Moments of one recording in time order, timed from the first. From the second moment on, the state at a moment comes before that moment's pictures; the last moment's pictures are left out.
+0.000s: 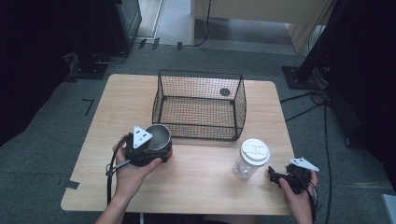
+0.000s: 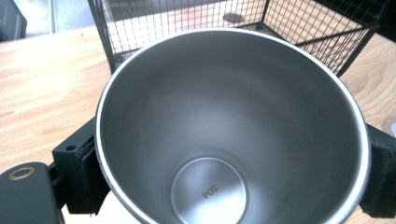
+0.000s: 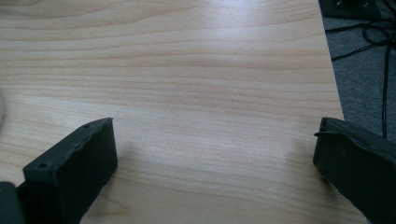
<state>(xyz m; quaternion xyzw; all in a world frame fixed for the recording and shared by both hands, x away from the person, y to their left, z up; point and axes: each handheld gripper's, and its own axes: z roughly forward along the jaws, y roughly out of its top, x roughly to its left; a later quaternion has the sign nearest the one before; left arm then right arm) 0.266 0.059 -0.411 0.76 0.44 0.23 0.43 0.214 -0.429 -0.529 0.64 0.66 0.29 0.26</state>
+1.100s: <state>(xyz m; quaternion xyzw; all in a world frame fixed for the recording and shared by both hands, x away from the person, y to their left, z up) 0.263 0.047 -0.382 0.72 0.39 0.28 0.50 0.214 -0.429 -0.529 0.64 0.66 0.29 0.26</state>
